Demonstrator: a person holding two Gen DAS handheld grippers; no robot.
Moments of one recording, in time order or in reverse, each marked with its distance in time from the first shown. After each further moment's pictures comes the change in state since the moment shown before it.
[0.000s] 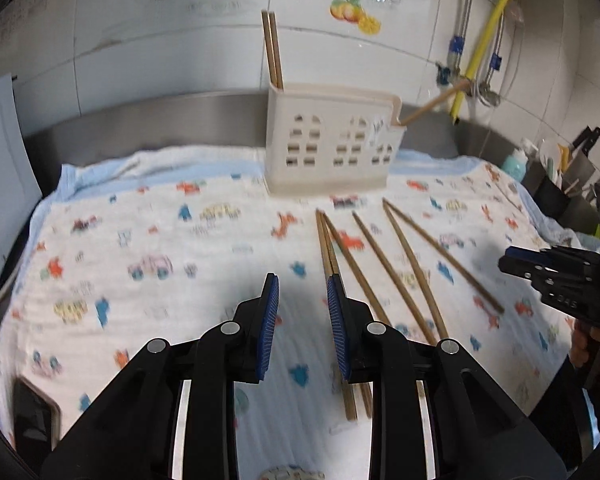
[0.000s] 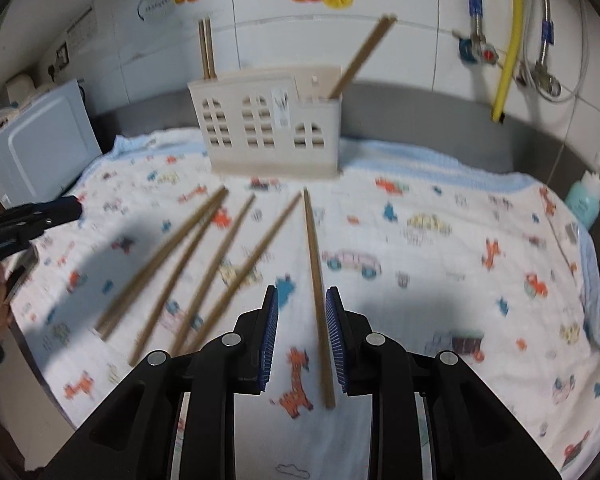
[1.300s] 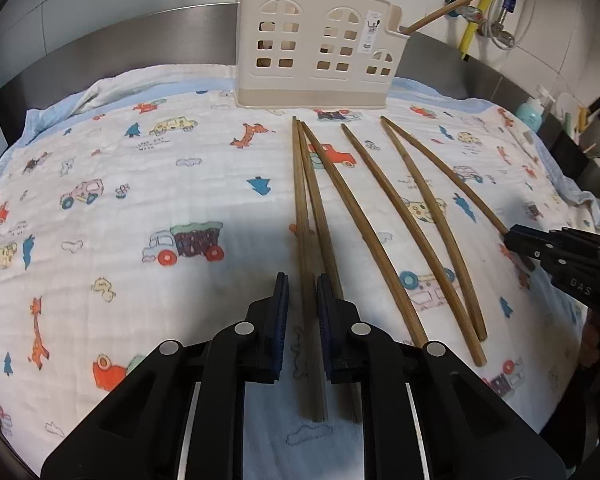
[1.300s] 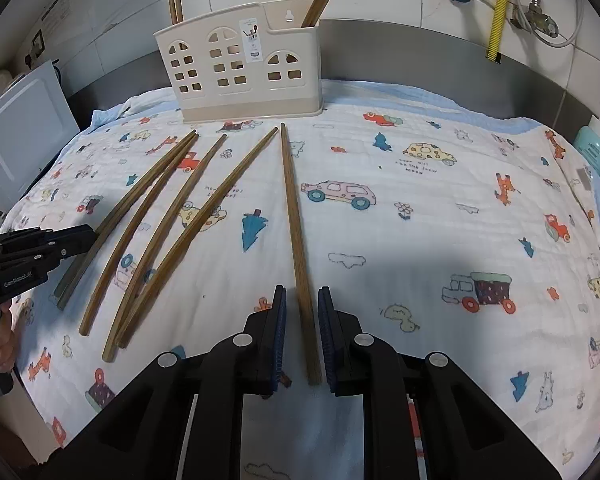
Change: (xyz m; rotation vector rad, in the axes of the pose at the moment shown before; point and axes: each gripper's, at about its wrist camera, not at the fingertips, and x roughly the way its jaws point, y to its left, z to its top) left arm 0.072 -0.025 -0.033 -0.016 0.169 0.009; right arm 0.039 -0.015 -0.030 0.051 0.097 -0.012
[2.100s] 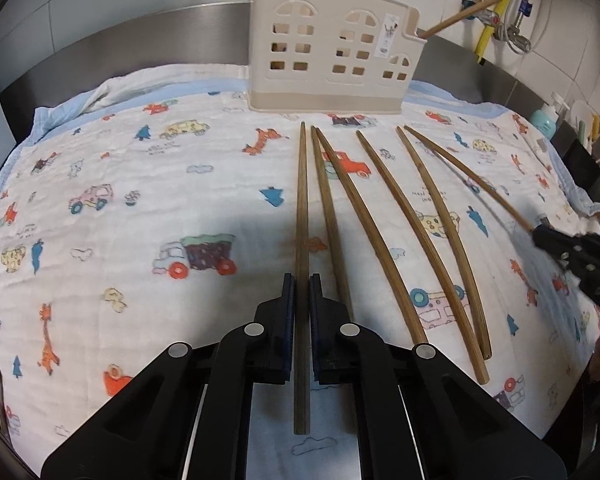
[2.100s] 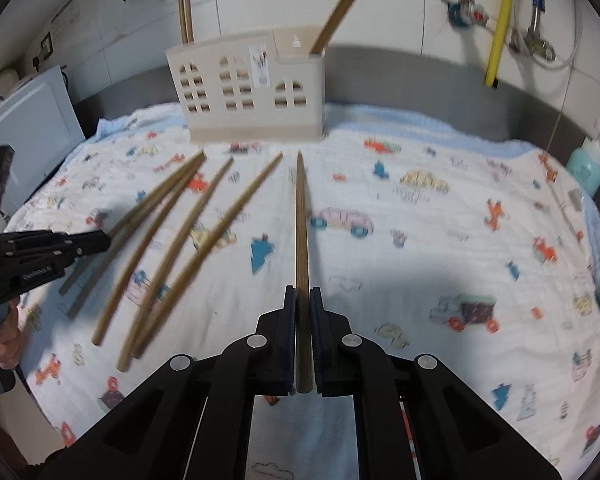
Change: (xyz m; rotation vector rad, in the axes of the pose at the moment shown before) left arm -0.001 0.007 0.011 -0.029 0.007 0.029; right arm -0.023 0.007 0.010 -0.029 -0.074 -0.017
